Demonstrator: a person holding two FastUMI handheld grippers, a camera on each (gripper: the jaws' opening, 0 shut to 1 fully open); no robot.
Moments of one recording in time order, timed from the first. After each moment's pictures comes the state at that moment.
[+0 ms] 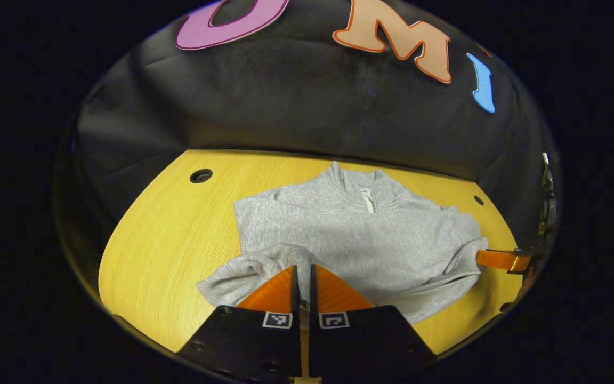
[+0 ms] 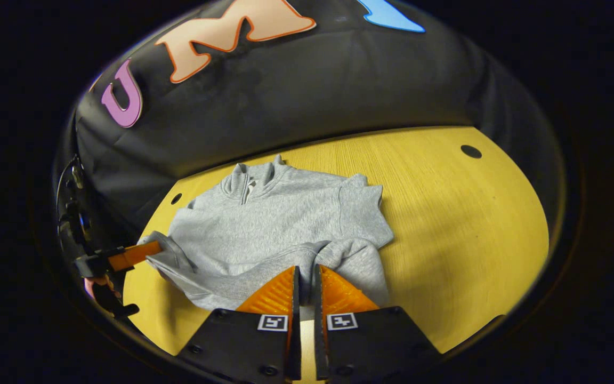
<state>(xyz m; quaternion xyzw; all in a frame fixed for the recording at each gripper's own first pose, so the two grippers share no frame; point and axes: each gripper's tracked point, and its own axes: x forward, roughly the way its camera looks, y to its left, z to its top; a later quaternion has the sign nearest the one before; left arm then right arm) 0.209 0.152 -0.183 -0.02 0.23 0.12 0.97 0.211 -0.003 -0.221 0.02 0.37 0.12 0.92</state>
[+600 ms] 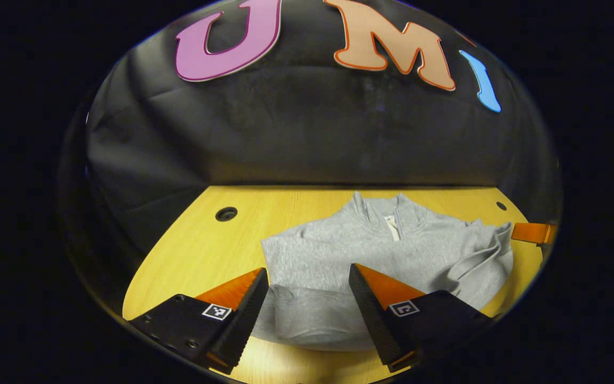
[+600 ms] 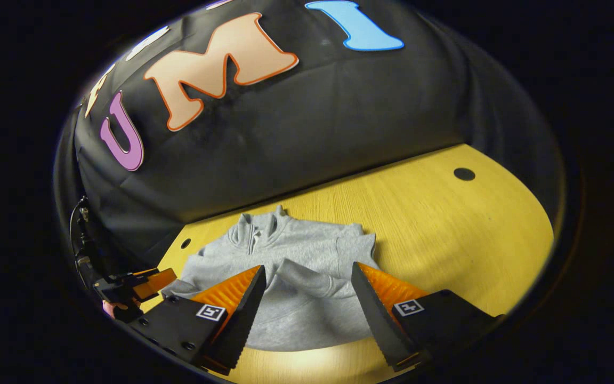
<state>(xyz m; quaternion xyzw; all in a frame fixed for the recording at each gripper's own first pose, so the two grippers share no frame) 0.218 0.176 -0.119 0.04 0.14 0.17 0.98 0.244 -0.004 -0.152 0.07 0.25 0.11 0.96</state>
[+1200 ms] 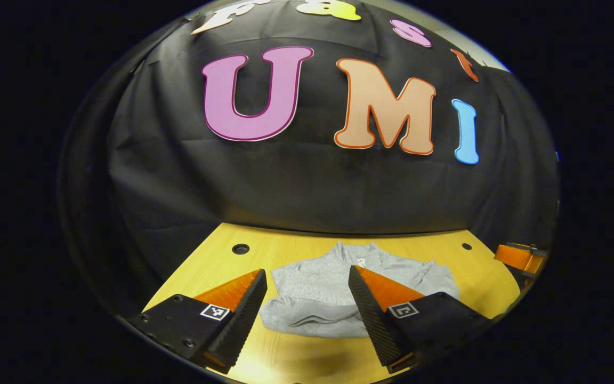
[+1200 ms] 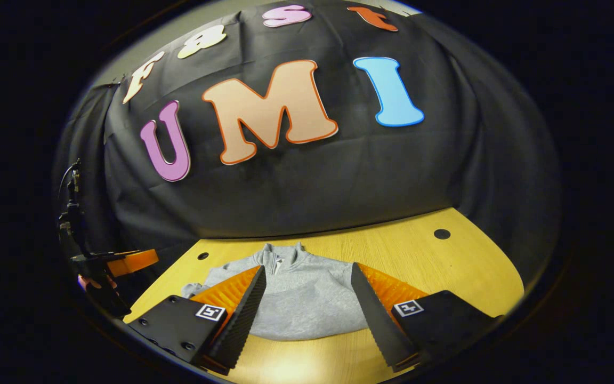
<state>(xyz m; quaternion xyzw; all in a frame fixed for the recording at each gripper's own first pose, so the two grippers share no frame) 0.114 0.130 -0.017 0.02 0.05 0.14 0.99 0.150 0.011 -0.043 0.00 0.14 0.13 0.98</state>
